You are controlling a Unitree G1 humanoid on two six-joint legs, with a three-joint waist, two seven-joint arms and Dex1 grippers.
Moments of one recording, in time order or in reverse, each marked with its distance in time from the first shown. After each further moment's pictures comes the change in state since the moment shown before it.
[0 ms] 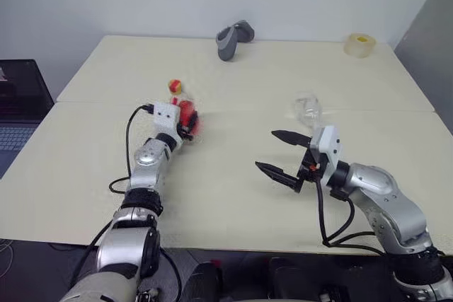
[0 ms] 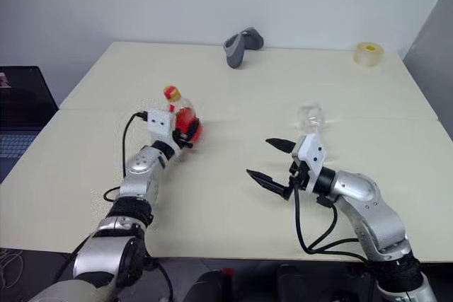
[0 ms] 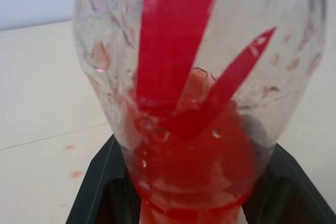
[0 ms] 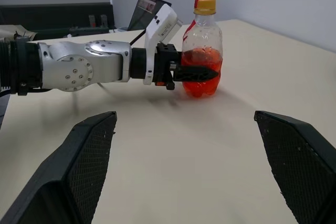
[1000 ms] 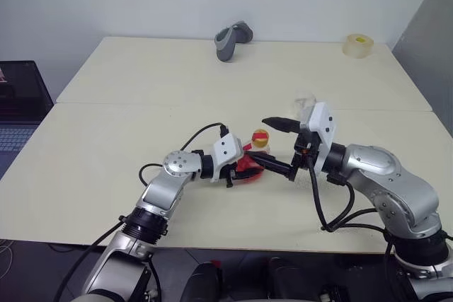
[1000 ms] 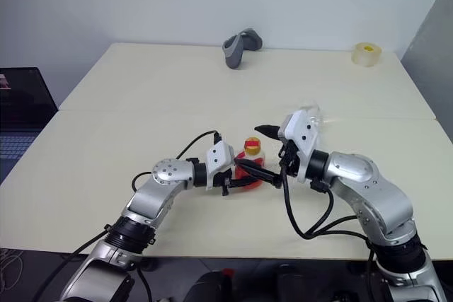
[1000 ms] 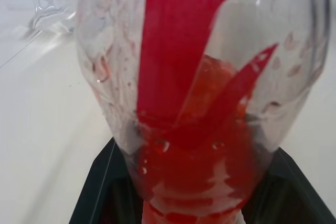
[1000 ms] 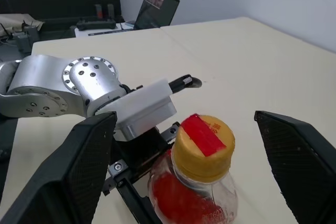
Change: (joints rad) left arm 0.154 0.084 -0.384 -0.585 -0.006 0.326 -0.525; right arm -0.193 -0.015 0.026 -0.086 0.076 0.286 -0.092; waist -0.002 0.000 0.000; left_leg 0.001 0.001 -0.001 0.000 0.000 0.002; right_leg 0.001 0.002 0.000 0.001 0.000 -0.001
